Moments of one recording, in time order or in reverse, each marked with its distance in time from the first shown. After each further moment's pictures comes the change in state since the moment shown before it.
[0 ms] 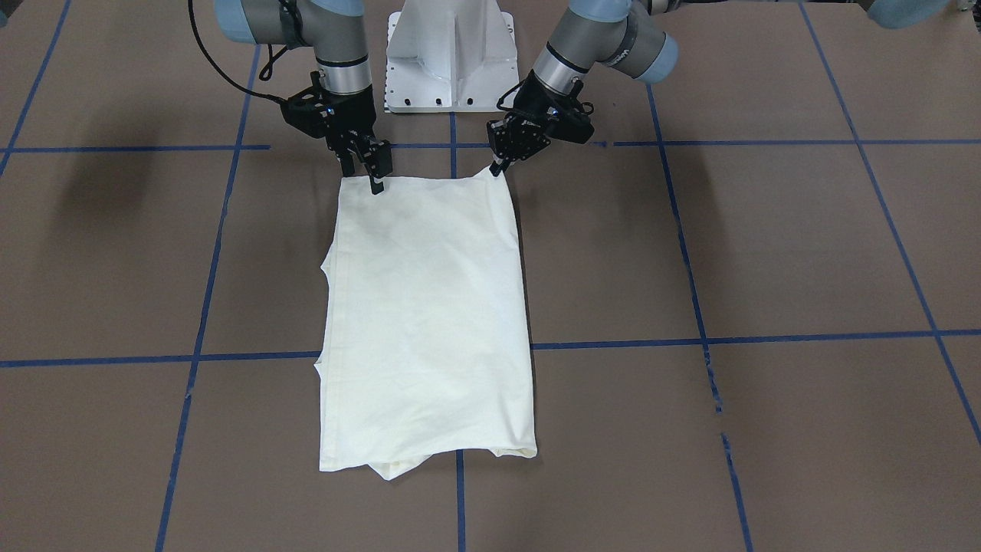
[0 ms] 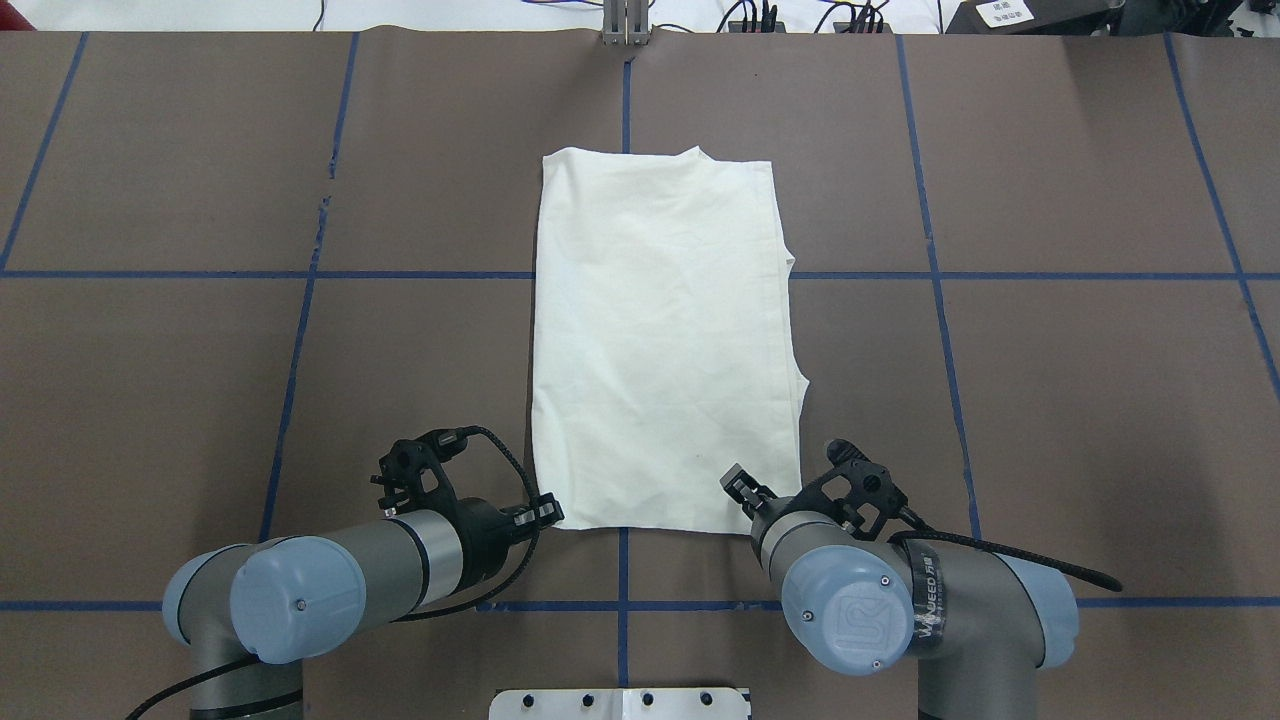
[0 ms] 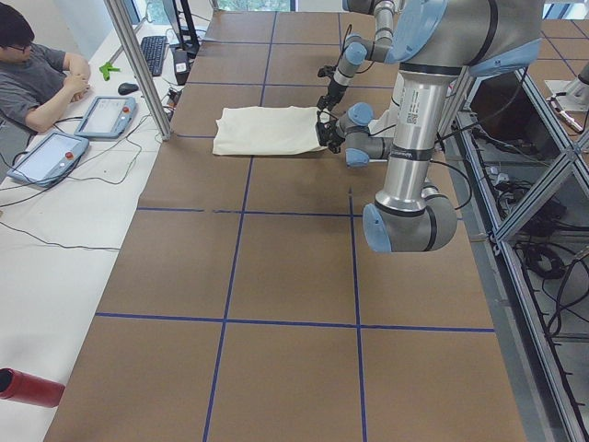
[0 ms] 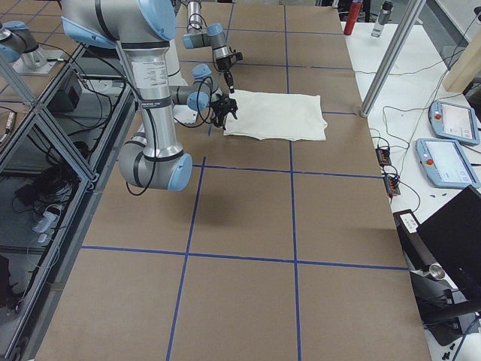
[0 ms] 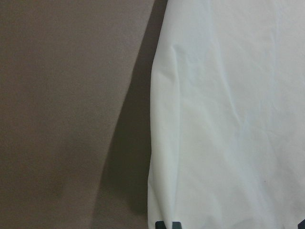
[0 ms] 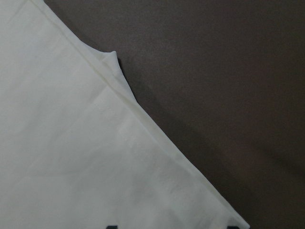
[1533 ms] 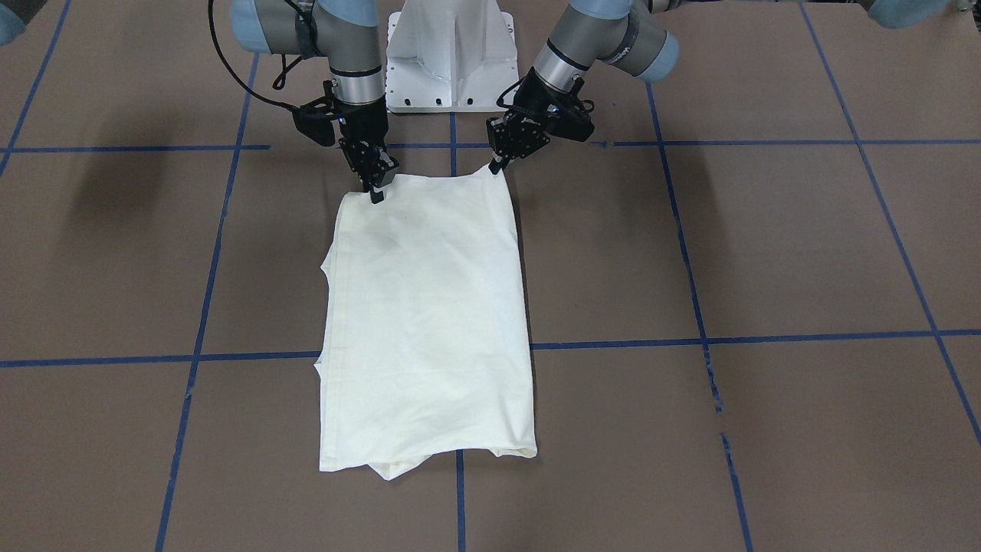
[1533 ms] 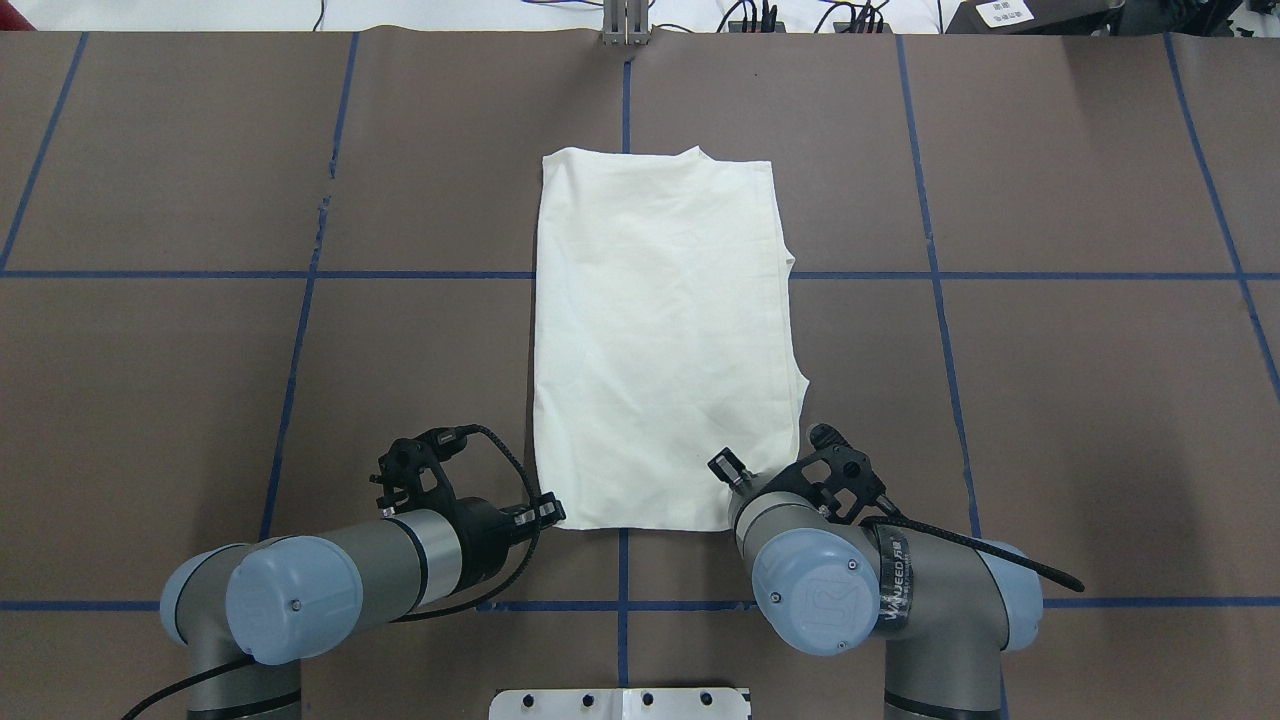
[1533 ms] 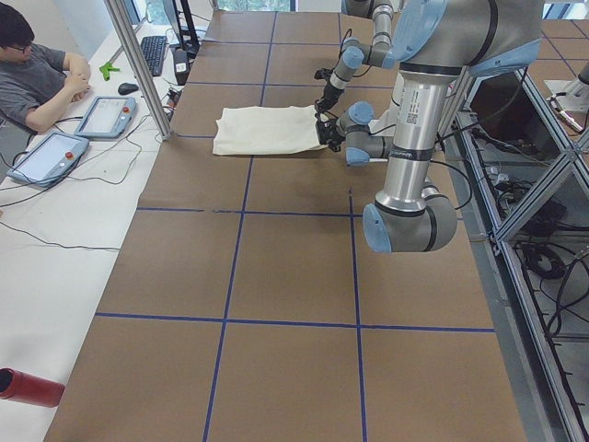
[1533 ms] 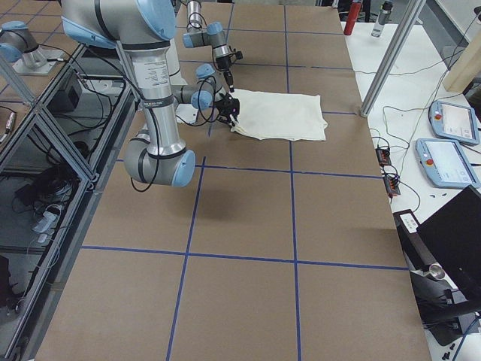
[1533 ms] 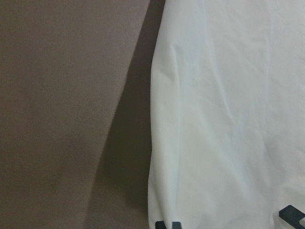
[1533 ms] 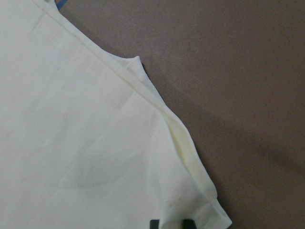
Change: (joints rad) left arm 0.000 0.001 -0.012 0.000 -0.002 0.000; right arm 0.021 0.053 -0.045 0.007 -0.030 0.062
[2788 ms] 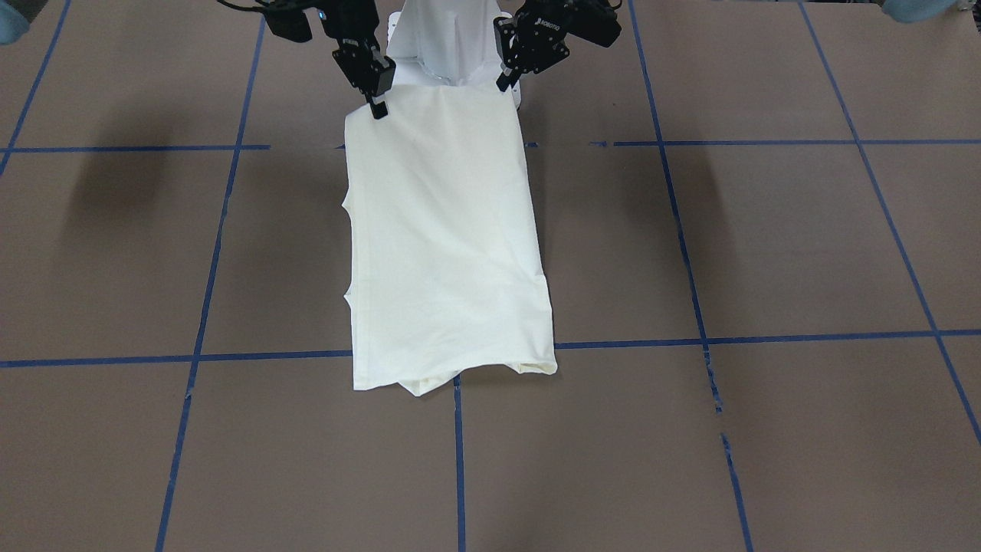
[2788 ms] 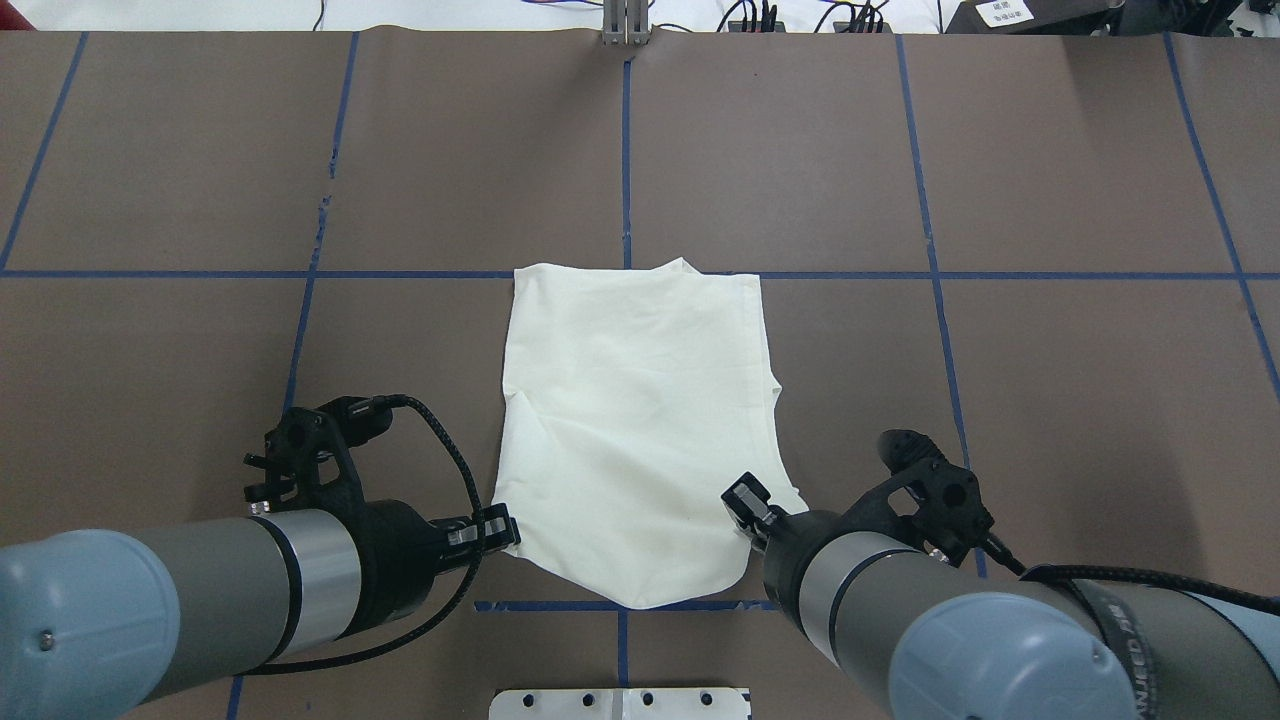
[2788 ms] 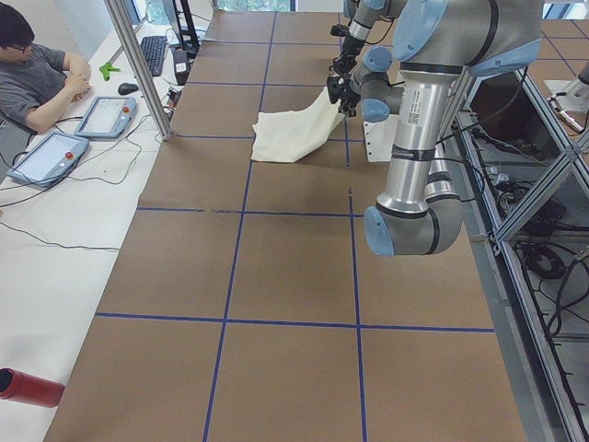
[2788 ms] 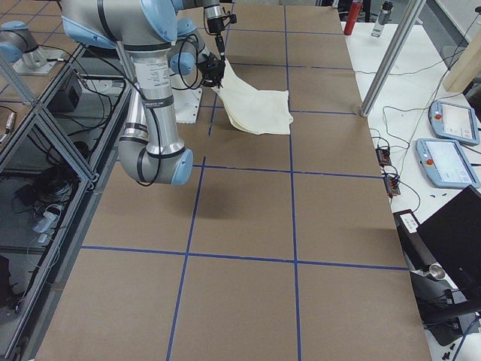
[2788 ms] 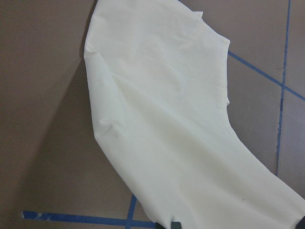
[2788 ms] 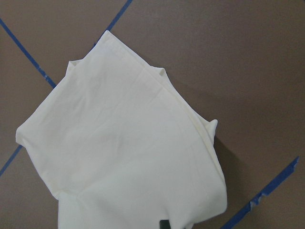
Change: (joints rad) left arm -0.014 0.029 -0.488 0.534 -0.083 0.058; right arm -0.065 0.020 0.457 -0.333 0.024 0.000
